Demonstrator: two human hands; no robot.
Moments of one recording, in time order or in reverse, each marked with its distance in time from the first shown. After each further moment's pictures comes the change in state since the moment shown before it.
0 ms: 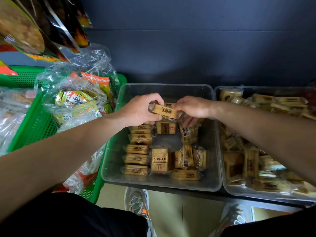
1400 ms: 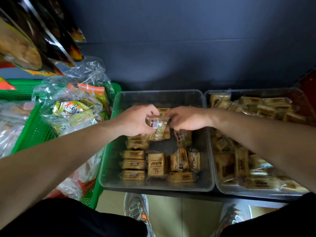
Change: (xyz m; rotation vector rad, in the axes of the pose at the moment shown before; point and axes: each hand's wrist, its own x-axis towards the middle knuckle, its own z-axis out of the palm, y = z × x) left_hand -0.017 0.030 -0.004 0.218 -0.135 -0.084; right_hand -0.022 0.002 0.002 -0.224 -0.063 -0.125
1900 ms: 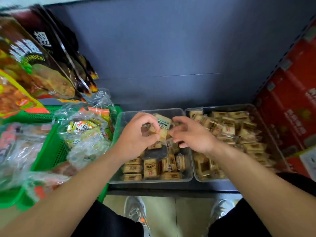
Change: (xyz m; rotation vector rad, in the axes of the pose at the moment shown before) left_hand -0.111 0.085 -0.006 -0.462 0.444 0.279; right_hand -0.159 -0.048 0.031 0.618 0.458 -0.041
